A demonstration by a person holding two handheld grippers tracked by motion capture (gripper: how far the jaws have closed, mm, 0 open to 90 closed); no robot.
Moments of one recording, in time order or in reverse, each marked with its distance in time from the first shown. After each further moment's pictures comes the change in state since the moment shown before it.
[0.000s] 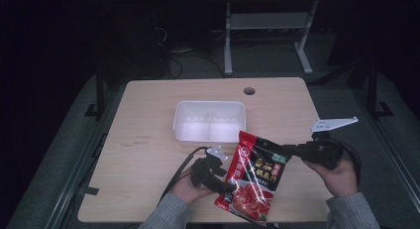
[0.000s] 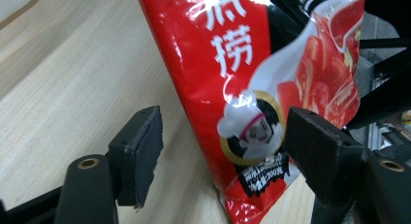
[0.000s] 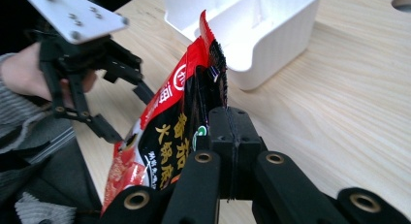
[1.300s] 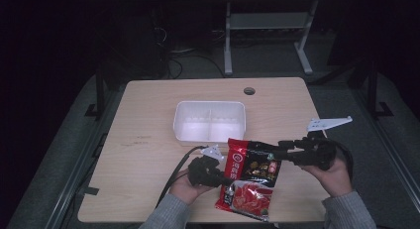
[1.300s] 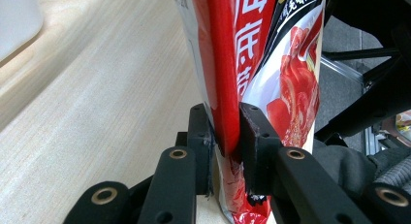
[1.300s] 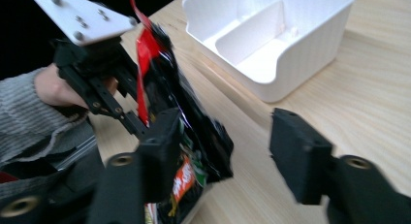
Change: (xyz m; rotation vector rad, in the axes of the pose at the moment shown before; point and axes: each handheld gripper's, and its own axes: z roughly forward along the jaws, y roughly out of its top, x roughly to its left) left arm -0.001 -0.004 -0.011 -0.080 -0.018 0.058; right arm -0.002 0.000 0.013 -0.040 0.091 0.014
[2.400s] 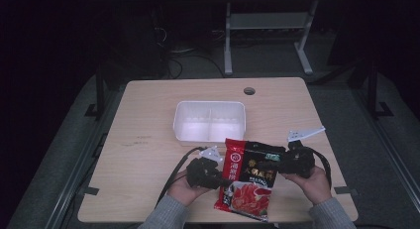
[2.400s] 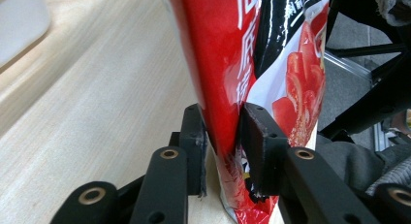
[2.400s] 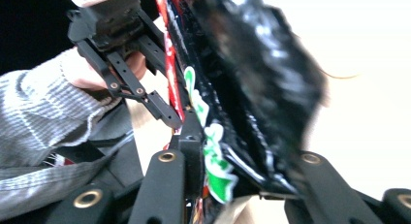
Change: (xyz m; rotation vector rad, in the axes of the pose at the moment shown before) left arm -0.003 -0.004 -0.004 0.000 0.027 0.023; right arm 0.000 -0.023 0.049 0.057 0.190 0.068
